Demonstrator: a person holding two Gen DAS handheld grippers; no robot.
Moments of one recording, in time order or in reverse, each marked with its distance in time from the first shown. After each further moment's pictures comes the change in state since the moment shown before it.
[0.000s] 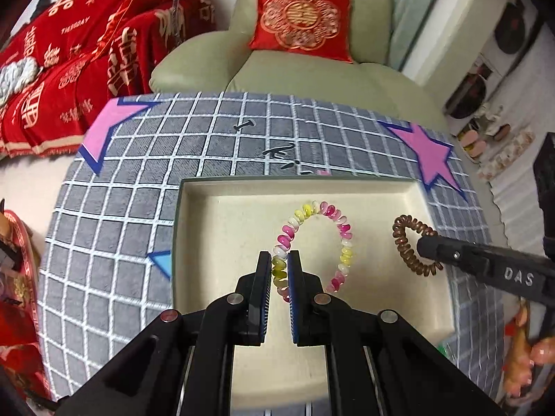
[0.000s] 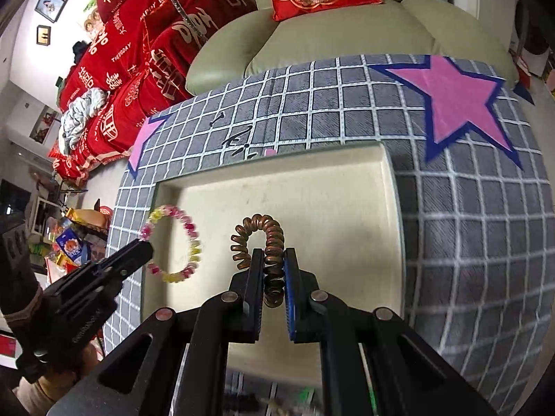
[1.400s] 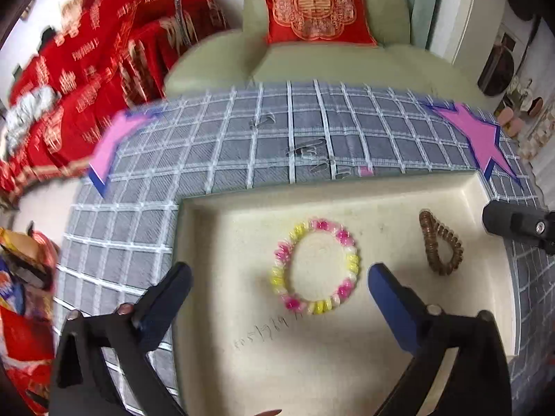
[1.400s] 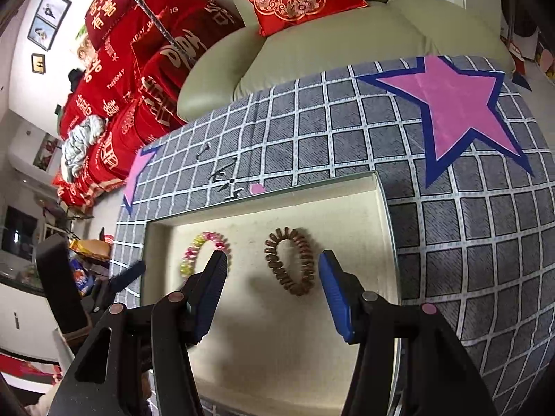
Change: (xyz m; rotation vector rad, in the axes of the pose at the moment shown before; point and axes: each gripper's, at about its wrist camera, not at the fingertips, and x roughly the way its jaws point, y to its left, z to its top) left arm 0.040 -0.019 0.007 0.100 -0.014 0.200; right arm 0.004 -0.021 0.022 0.076 -0.078 0.038
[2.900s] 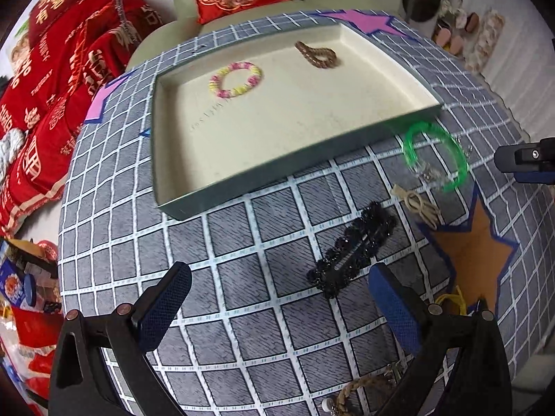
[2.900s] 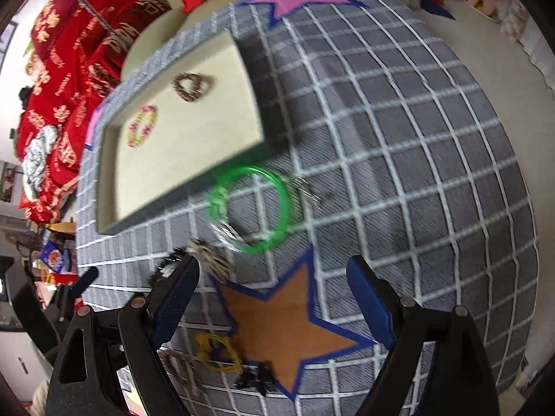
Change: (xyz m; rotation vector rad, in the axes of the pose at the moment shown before) left arm -0.091 -0.020 -0.180 0.290 0.116 -0.090; right arm -0.083 -0.062 -0.196 0.215 0.107 -0.192
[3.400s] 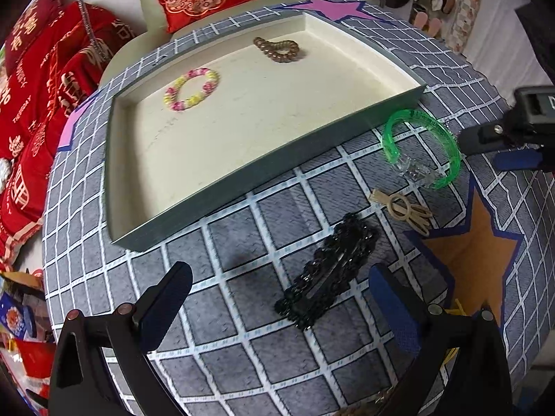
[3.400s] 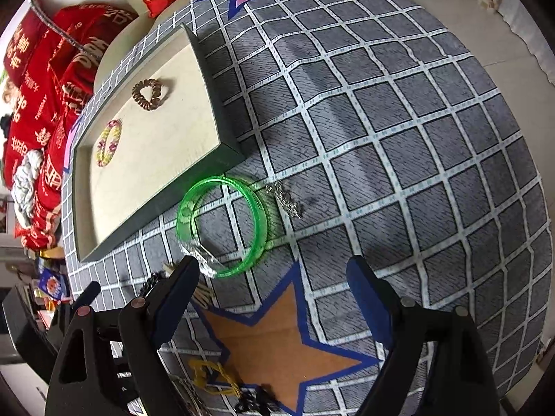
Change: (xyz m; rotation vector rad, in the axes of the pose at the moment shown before) left arm 0.023 -0.026 0.014 0.096 0.004 -0.029; right arm 0.028 -0.011 0.013 0.116 0.020 -0.023
